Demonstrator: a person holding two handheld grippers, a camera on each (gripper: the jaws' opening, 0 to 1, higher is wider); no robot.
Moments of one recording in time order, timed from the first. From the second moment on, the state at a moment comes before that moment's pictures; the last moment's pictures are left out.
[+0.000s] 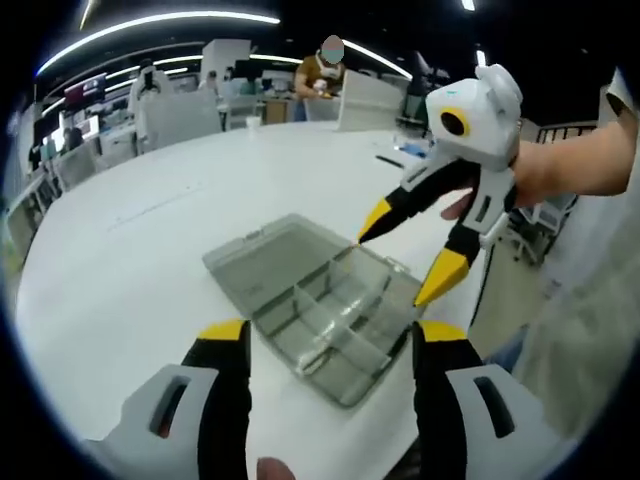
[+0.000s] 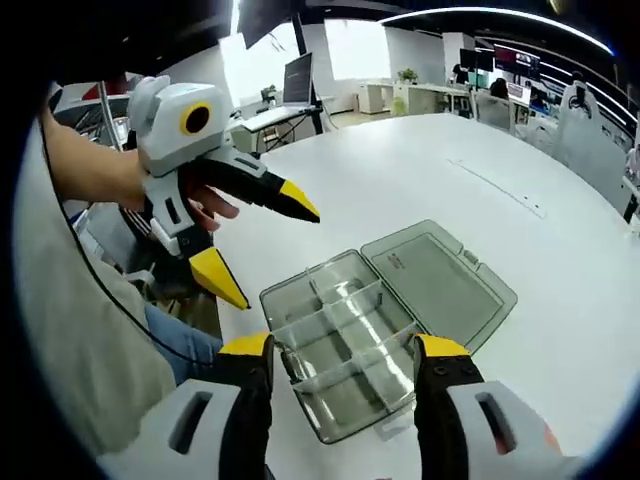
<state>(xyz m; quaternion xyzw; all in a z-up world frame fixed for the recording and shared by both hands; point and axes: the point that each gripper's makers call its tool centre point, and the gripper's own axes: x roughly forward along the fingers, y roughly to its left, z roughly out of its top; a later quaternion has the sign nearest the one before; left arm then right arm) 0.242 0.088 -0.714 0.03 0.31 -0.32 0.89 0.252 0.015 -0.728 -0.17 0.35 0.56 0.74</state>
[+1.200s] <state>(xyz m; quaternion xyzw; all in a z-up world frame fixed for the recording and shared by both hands) 0.240 0.129 -0.706 -0.04 0.31 -0.19 0.93 0.255 -0.024 -0.714 -0.03 0.35 0.46 0.82</state>
